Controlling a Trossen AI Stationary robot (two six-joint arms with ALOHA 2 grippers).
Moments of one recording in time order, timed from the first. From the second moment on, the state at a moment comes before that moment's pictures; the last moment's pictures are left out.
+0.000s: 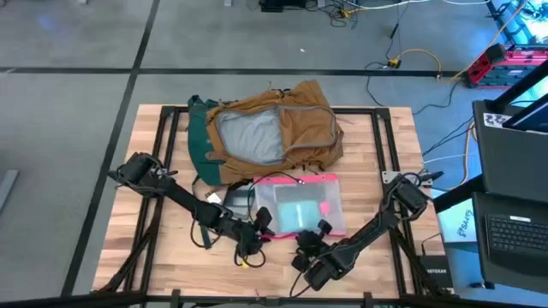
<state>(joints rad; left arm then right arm) -0.45 1.89 0.92 0.33 -0.32 0.61 0.72 2.12 1.25 -0.59 0.74 1.28</state>
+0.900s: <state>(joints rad) -0.40 1.90 0.92 0.26 -0.32 0.60 0.73 2.12 1.31 -0.66 0.70 1.25</state>
